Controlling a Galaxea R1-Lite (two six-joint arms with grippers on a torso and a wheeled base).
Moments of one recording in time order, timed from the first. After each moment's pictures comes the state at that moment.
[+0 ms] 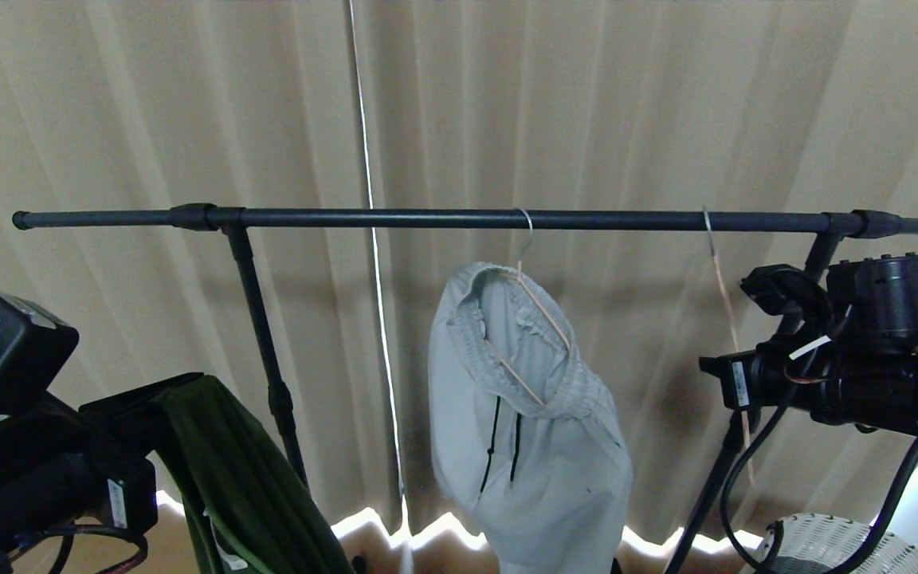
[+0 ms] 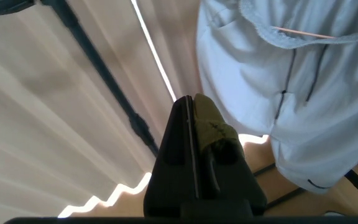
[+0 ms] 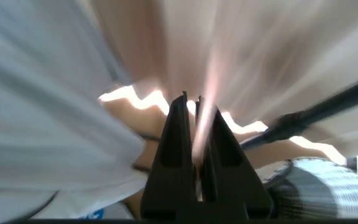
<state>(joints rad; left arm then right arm) -0.51 1.07 -0.43 -0.42 0.19 0.24 0.19 1.63 -0.76 -0.27 -0.04 0.04</state>
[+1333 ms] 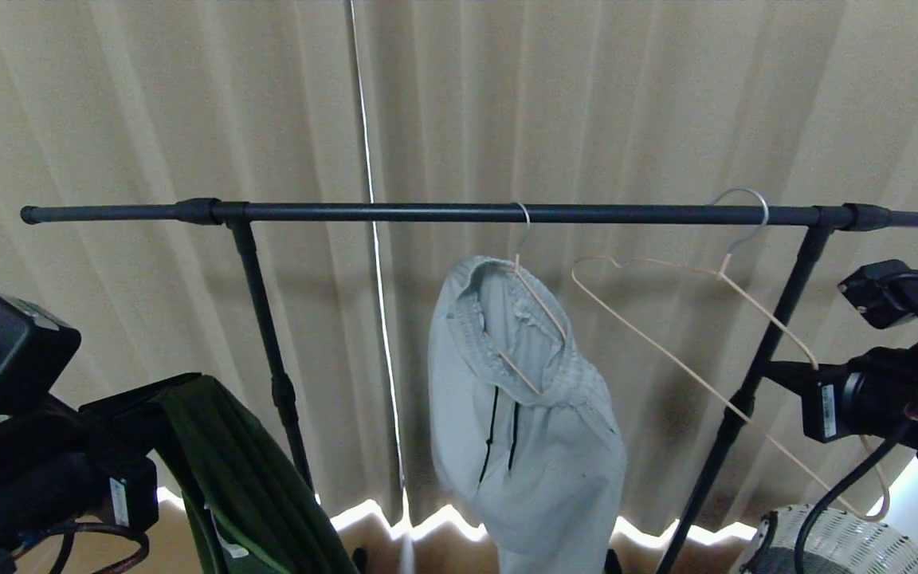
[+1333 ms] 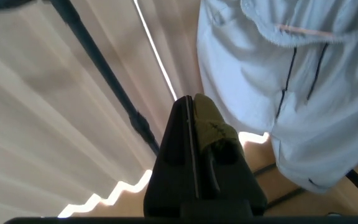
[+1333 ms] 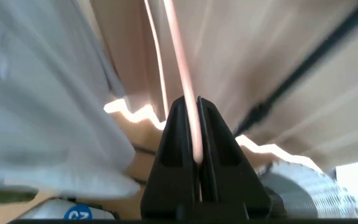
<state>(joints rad) -0.51 1.06 -0.42 -0.44 0.19 0.24 0.19 1.34 -0.59 -0.27 -0.05 -0.01</state>
